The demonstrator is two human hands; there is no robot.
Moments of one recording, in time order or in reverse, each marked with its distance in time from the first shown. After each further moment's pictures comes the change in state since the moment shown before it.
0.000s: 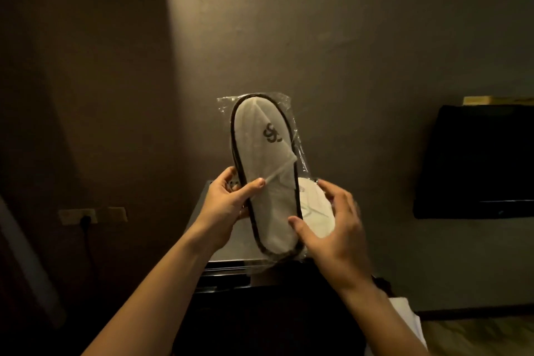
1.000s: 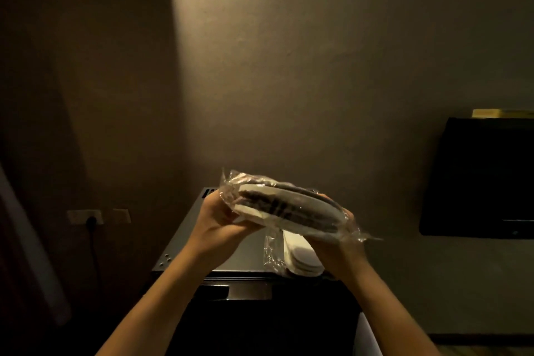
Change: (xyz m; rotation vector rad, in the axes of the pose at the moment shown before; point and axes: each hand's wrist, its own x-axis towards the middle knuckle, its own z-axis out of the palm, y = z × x) left_hand -0.031 0.003 0.040 0.047 -0.247 0.473; right_hand 0.042 0.022 -0.036 0.482 -0.200 -0.172
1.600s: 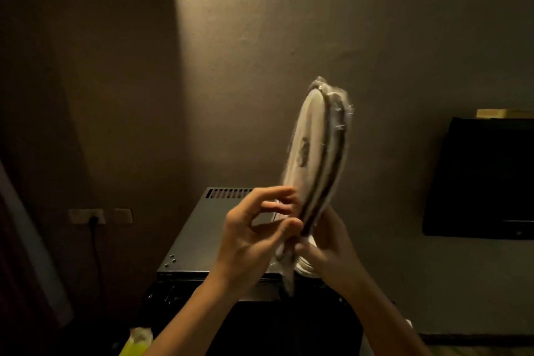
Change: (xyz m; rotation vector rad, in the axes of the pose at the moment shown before) left_hand -0.015 -0.002 0.033 0.240 0.137 0.073; right_hand -0.009 0.000 0.021 0.211 -0.142 0.054
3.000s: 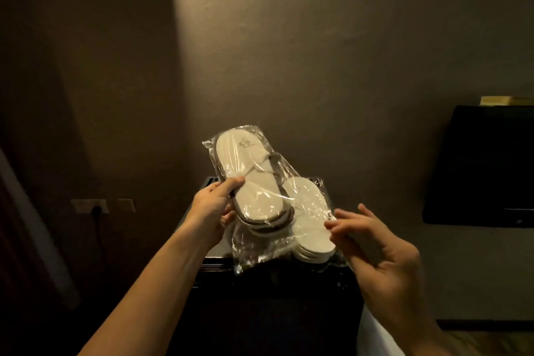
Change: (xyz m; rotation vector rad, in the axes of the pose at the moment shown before) left_hand 0.041 -0.037 -0.046 -0.280 0.370 -0.847; right_hand -0.063 -0.034 -0.028 -0.487 0.227 -0.076
